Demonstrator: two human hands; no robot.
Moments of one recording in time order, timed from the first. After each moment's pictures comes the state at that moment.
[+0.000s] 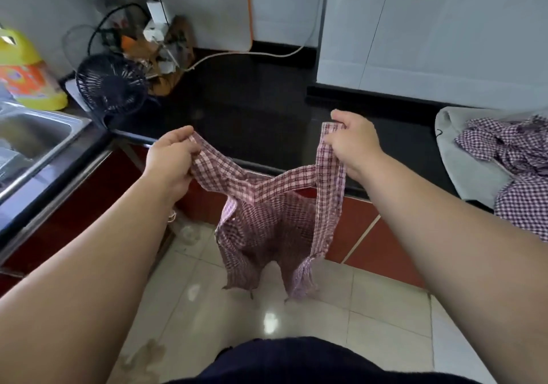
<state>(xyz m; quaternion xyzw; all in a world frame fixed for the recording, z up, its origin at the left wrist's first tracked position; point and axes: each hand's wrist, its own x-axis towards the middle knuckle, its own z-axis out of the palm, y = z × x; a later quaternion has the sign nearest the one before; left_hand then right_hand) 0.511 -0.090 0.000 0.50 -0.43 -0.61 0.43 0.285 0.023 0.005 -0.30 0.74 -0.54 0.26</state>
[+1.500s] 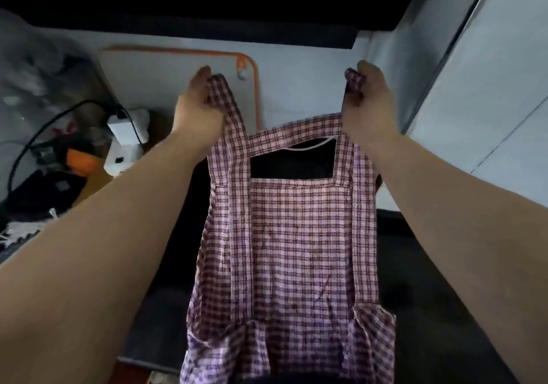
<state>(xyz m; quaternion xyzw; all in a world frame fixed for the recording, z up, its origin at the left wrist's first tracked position) 0.318 -0.551 0.080 0.40 -0.72 -0.44 0.36 0.134 -0.404 0.081 -0.38 0.77 -0.50 -0.03</state>
